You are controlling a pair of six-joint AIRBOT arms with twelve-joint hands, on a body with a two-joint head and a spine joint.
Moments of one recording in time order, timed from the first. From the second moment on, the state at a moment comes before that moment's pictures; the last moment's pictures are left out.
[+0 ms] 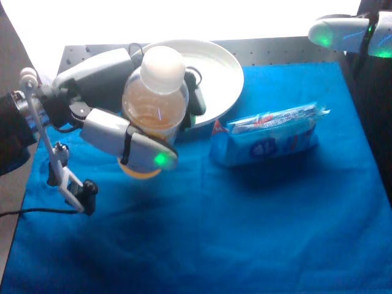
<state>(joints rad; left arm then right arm) 0.78 -1.22 1.51 0.49 -1.02 -0.34 -0.72 -1.02 1.30 0.08 1.05 -0.44</state>
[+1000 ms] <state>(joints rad) 0.80 -1.21 1.51 0.48 -1.02 -0.35 -0.72 -1.03 1.30 0.08 1.05 -0.44</state>
